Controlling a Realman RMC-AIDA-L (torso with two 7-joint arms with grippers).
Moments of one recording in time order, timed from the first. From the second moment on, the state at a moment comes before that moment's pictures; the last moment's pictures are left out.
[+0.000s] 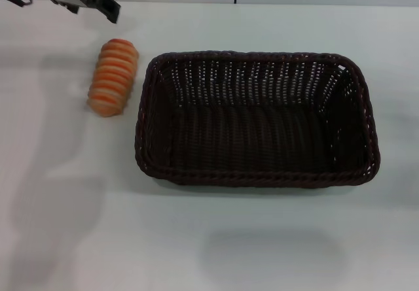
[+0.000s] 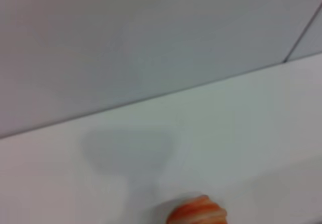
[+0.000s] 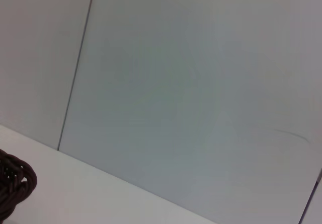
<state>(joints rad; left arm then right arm) -0.99 -1.96 -2.19 -0.92 2.87 -1.33 0.38 0.00 2.08 2.12 1.04 -1.31 0.92 -2.21</state>
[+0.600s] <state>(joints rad) -1.03 -1.94 -2.18 -0.65 2.89 -1.17 0.36 -0.01 2.08 2.11 1.07 -1.31 0.96 -2.21</state>
